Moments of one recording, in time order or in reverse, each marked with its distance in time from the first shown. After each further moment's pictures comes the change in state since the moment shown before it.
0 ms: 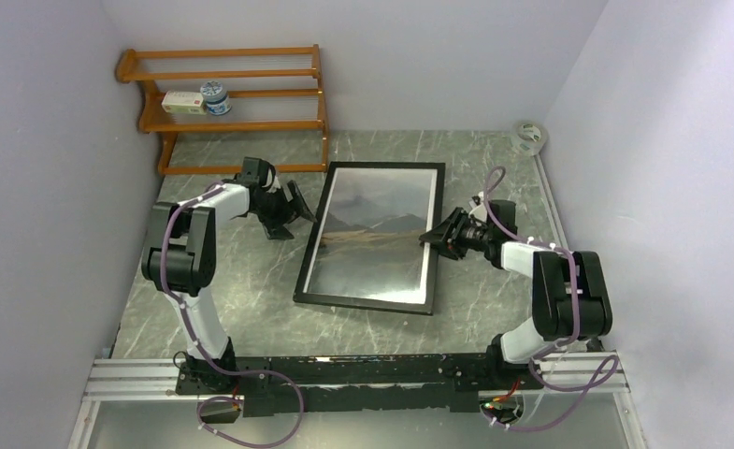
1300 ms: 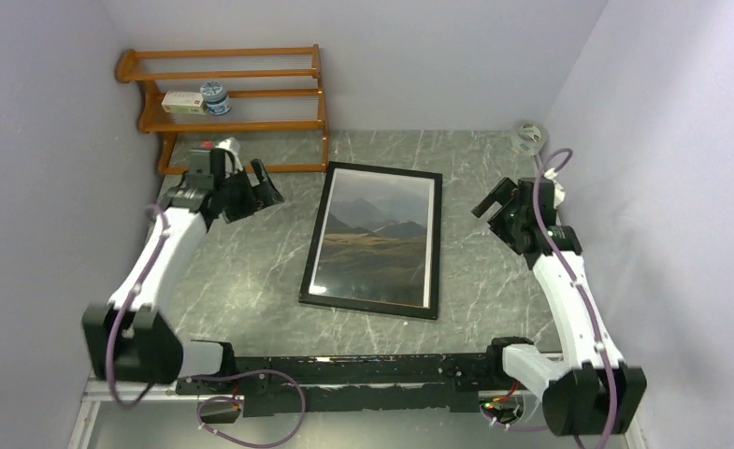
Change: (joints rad) left arm 0.065 -0.505 -0.049 -0.165 -0.147 0.143; right arm 0.006 -0.445 0.317 -0.789 0.878 -0.071
